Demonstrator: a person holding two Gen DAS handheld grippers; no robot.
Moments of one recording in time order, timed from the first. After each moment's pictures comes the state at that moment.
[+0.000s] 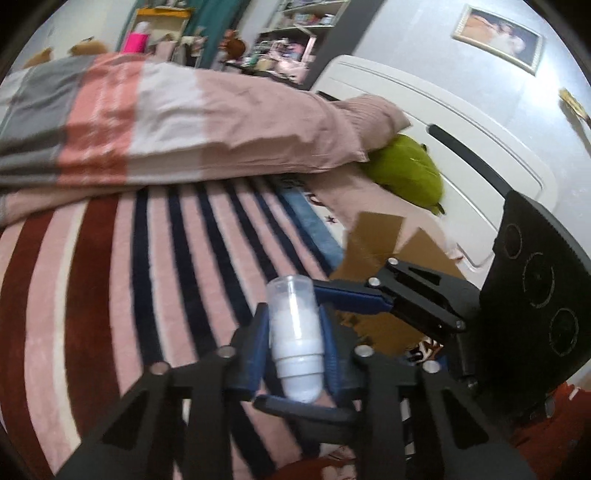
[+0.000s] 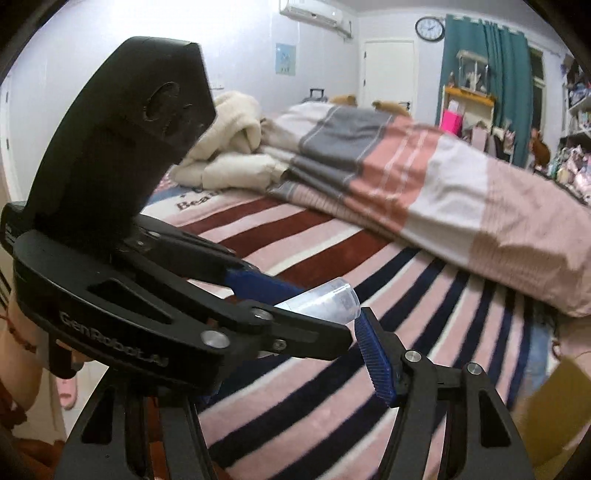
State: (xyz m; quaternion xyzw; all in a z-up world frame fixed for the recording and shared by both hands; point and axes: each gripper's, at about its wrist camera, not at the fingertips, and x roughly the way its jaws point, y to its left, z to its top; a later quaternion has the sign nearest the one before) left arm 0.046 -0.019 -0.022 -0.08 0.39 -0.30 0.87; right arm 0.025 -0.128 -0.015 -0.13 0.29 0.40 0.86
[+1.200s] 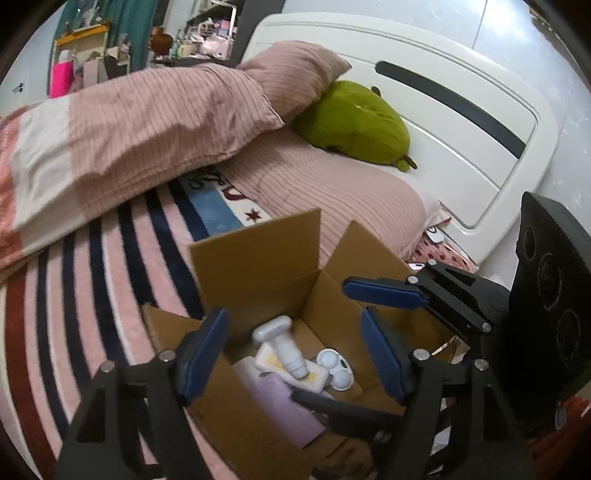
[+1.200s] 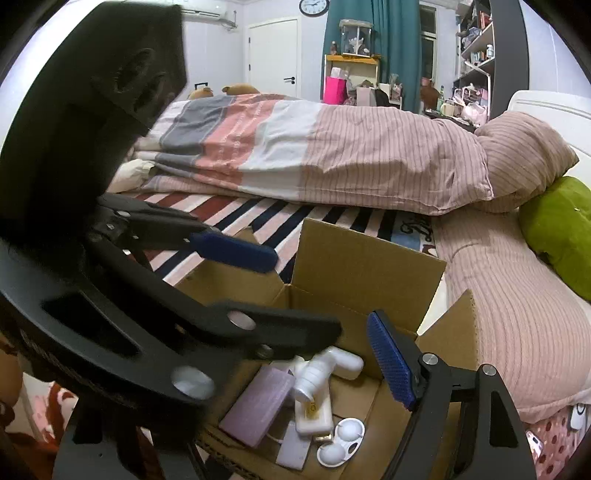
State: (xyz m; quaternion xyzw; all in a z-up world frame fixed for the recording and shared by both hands) left arm 0.090 -0.212 -0.014 0.02 0.41 -0.35 0.85; right arm 0.046 -0.337 -0.021 -0.08 0.34 0.22 0.91
